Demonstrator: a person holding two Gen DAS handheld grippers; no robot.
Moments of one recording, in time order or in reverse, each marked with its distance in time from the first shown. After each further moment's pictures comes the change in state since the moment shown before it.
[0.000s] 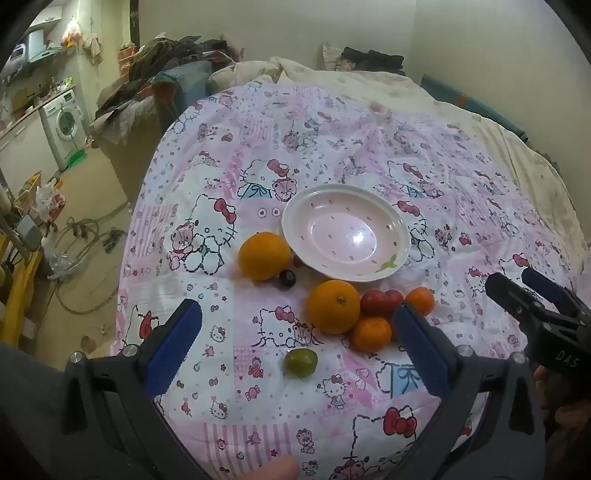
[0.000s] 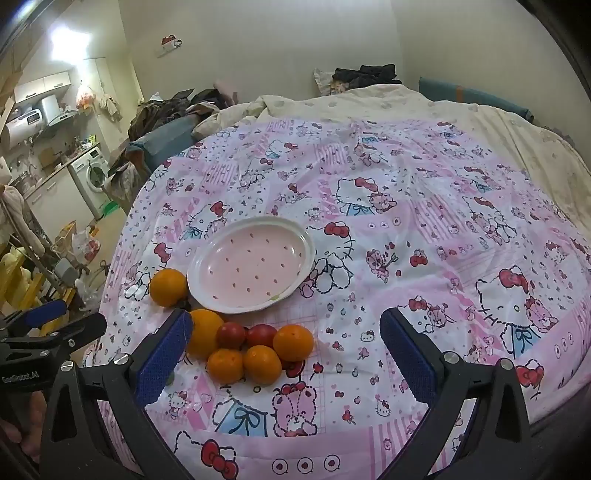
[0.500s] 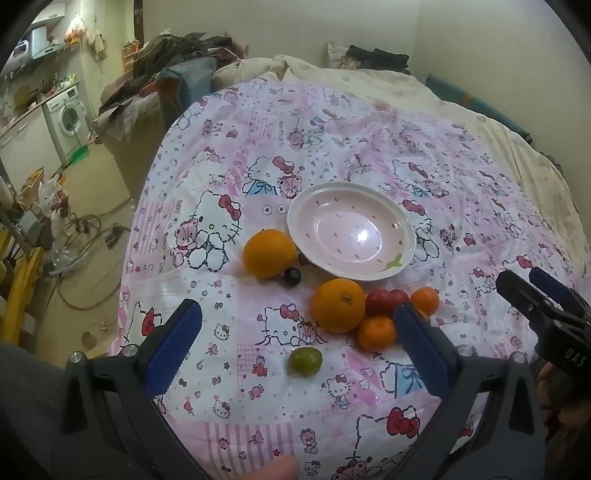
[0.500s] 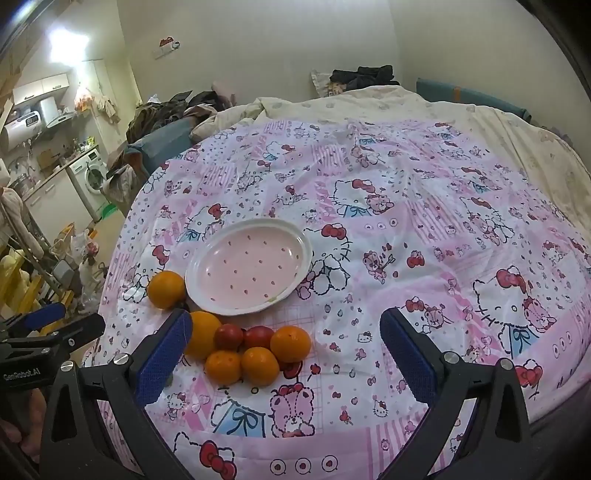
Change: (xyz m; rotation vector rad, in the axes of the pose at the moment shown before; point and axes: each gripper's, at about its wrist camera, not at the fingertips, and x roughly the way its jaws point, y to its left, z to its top) left arm 0.000 0.005 0.001 -0.021 0.006 -0.003; right arm 0.000 -0.002 0.000 0.000 0.010 -0.009
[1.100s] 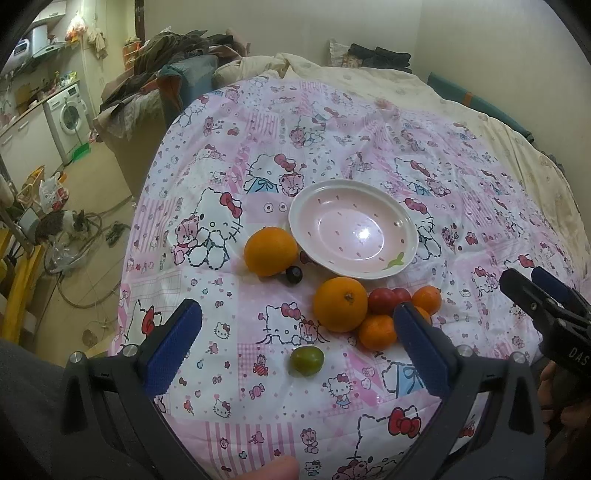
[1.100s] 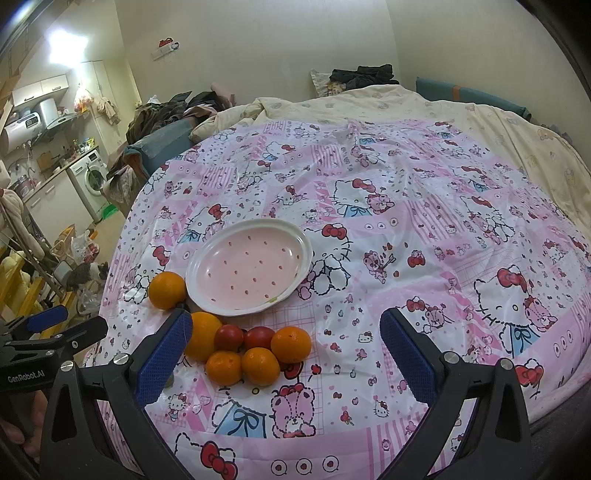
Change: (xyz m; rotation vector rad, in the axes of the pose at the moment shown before) left arm 0.004 0.001 -0.002 0.001 0.003 0.001; right arm -0.001 -0.001 0.001 0.009 -0.006 0.003
